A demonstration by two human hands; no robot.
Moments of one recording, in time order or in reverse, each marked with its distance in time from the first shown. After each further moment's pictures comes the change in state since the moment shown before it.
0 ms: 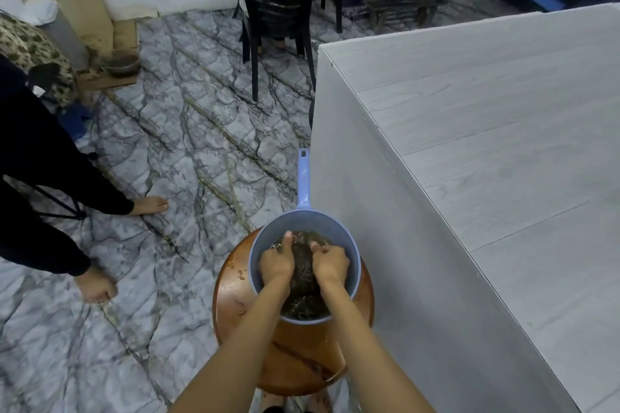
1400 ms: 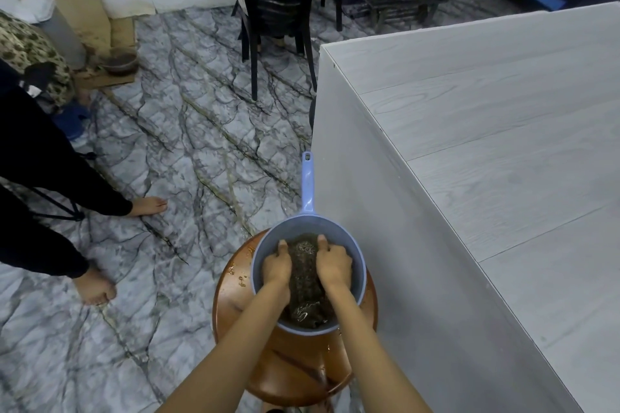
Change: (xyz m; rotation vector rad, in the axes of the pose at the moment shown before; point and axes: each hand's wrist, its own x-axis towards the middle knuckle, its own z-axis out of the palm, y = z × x) left_hand 0.012 0.001 0.000 -0.217 -0.117 -0.133; right_hand 0.011 -0.003 -0.001 -0.087 -0.015 -0.101
